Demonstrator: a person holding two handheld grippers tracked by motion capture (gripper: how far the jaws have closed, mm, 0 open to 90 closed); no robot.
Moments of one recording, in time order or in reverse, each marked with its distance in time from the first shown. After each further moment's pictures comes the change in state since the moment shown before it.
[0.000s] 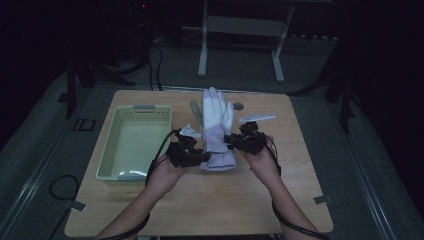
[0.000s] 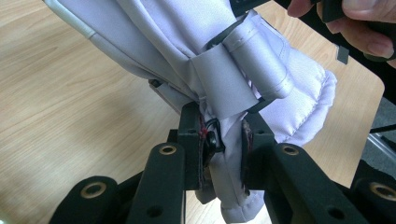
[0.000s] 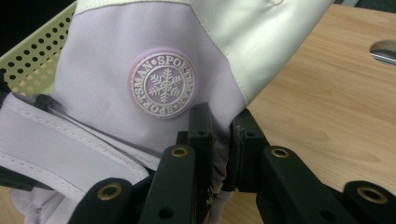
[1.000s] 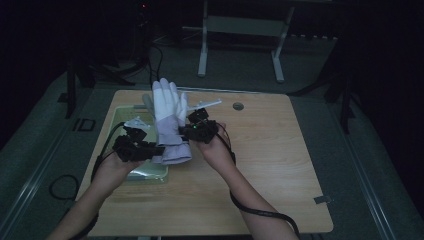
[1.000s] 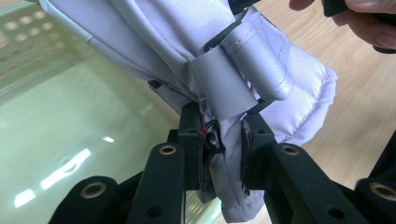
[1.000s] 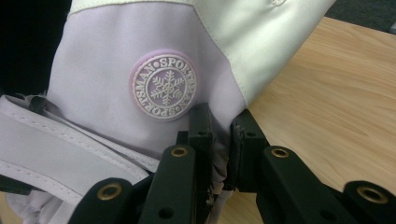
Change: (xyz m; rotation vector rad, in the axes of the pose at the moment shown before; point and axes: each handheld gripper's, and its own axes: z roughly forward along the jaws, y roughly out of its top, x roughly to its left) left arm 0.062 -0.037 -0.100 0.033 0.123 -0.051; right arm 0.096 0.063 0.069 0.022 0.085 -0.065
